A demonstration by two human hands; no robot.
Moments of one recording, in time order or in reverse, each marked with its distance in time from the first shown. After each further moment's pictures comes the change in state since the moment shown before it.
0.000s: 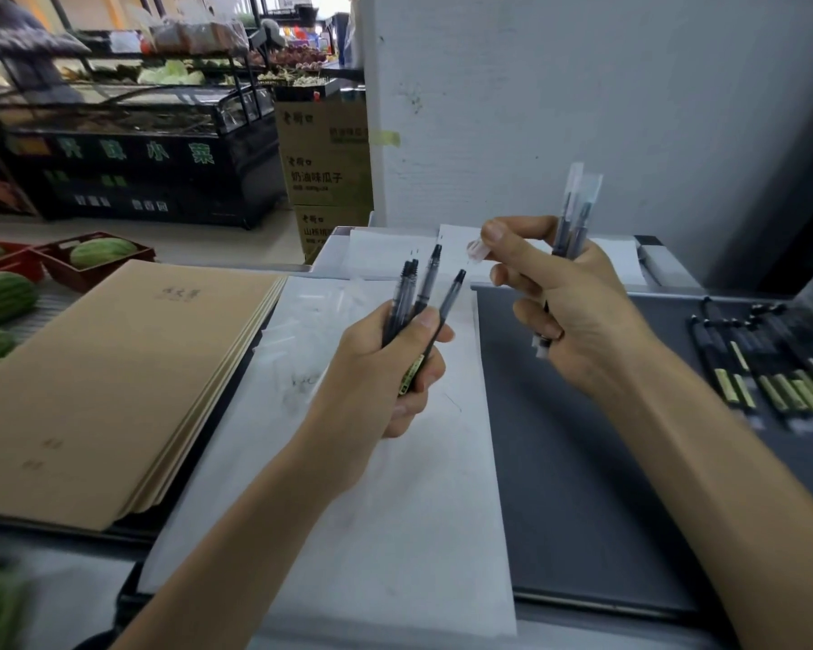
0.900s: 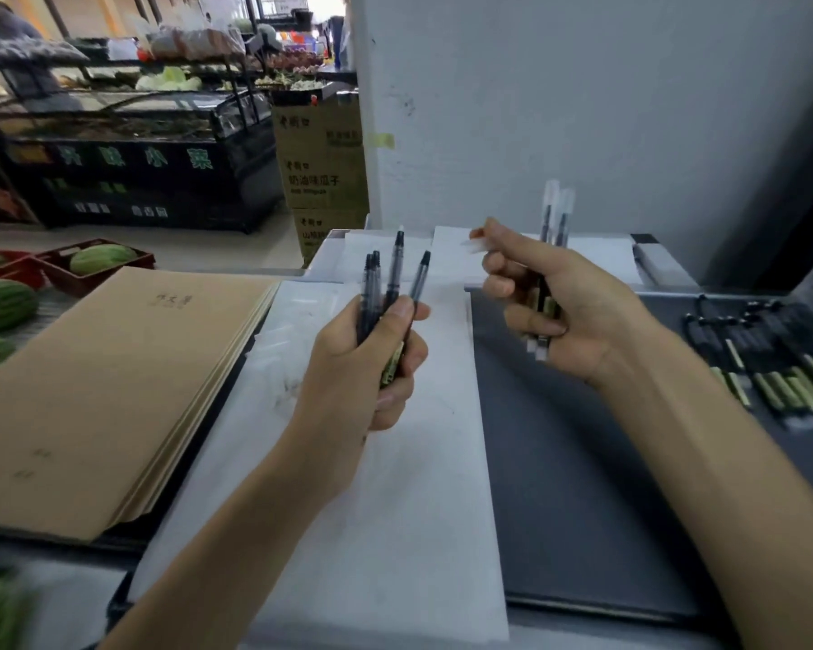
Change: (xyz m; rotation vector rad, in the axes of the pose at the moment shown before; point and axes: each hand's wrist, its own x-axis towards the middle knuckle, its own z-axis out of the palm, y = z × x) left_hand 0.002 -0.003 -0.001 -0.140 0.068 0.091; right_hand 0.013 -0.003 -0.008 0.208 -0.172 0.290
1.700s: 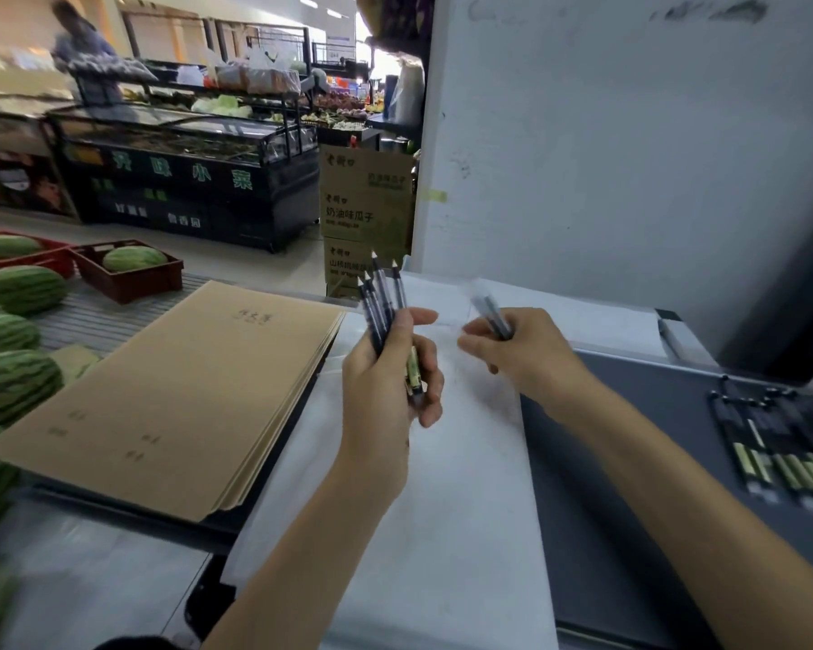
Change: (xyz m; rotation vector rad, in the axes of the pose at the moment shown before) left_hand 0.000 0.012 -0.016 -0.295 0.201 0.184; right_hand 0.023 0.024 0.054 -1.006 0.192 -0.151
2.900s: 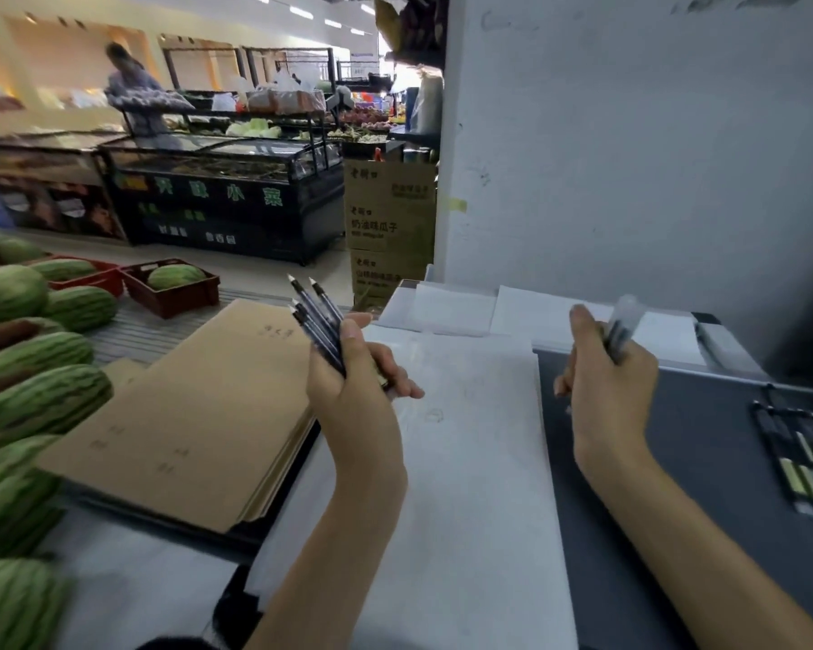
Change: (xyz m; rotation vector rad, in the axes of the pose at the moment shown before) left_hand 0.004 0.004 -0.007 0.106 0.396 0.351; right_hand -0.030 0.022 -0.002 0.656 0.531 -0.033
